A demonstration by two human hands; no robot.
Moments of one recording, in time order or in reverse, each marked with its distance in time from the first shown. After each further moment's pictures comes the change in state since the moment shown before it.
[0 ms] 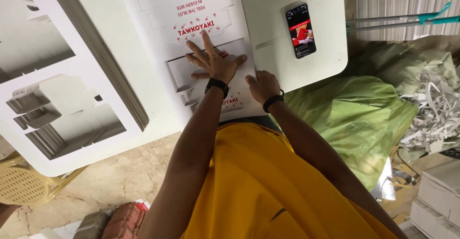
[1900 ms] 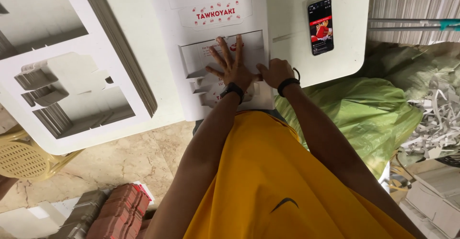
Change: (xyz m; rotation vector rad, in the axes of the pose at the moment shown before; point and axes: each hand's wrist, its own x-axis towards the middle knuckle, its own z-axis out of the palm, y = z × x) left_hand -0.020 -0.045 0.009 0.432 -0.154 0.216; right_hand 0.023 -0.015 -0.022 -0.169 -0.183 -0.069
